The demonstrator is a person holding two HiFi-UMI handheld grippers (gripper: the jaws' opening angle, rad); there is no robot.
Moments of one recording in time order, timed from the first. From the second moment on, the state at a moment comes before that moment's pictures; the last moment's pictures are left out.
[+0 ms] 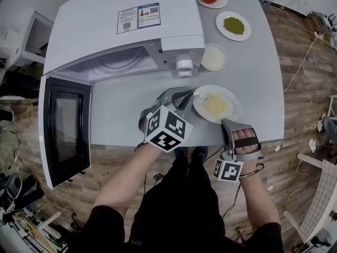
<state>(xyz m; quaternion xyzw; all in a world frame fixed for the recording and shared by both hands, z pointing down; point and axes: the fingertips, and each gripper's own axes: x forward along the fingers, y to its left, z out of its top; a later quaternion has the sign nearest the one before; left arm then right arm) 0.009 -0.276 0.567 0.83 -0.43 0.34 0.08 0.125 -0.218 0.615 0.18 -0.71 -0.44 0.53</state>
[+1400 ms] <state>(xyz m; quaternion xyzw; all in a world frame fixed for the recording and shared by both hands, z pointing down) 0.022 -0.302 0.600 0.83 -0.39 0.39 0.09 0.121 -0.227 0.622 0.15 -0.72 -0.45 0.51</state>
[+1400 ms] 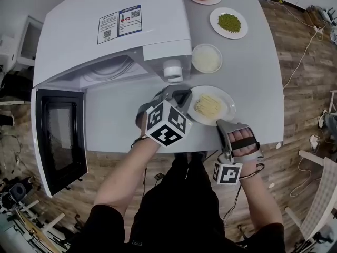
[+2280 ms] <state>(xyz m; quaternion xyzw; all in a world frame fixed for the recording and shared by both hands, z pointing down) -0.016 -0.277 0.566 0.80 -0.47 0.36 0.06 0.117 -0.218 0.591 0.20 -0.69 -0.50 0.48</state>
